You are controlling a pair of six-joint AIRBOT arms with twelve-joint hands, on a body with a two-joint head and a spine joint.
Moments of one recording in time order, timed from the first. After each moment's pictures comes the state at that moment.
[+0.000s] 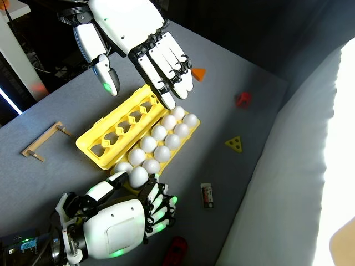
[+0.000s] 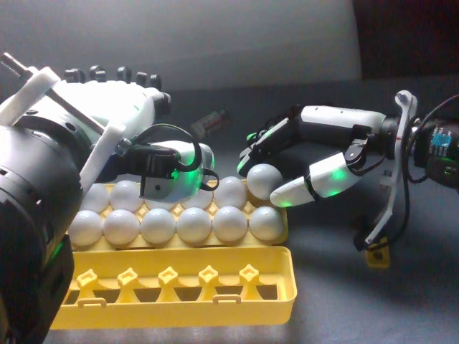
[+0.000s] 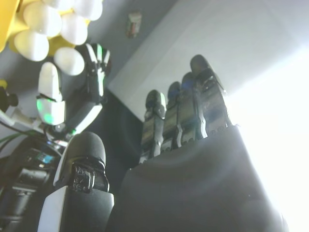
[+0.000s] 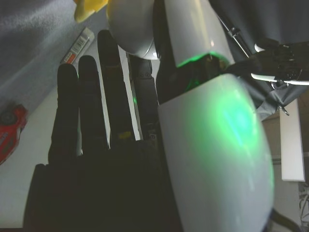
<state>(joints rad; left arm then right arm) 0.13 -0.93 0.40 1.25 1.29 -0.51 -0.71 -1.46 1.71 -0.69 0.63 0.52</state>
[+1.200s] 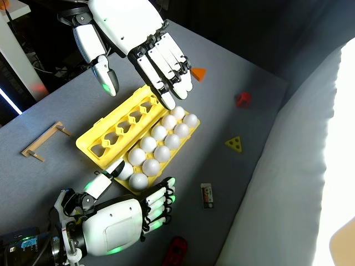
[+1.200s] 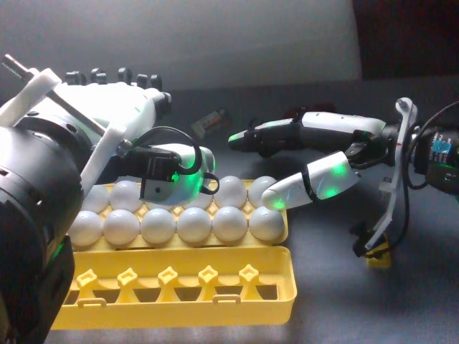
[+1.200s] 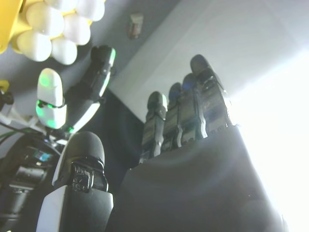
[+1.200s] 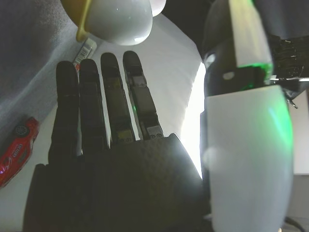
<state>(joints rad) 0.13 -0.93 0.40 1.24 1.29 -0.51 -0.73 -1.47 1.72 -0.67 0.65 0.56</state>
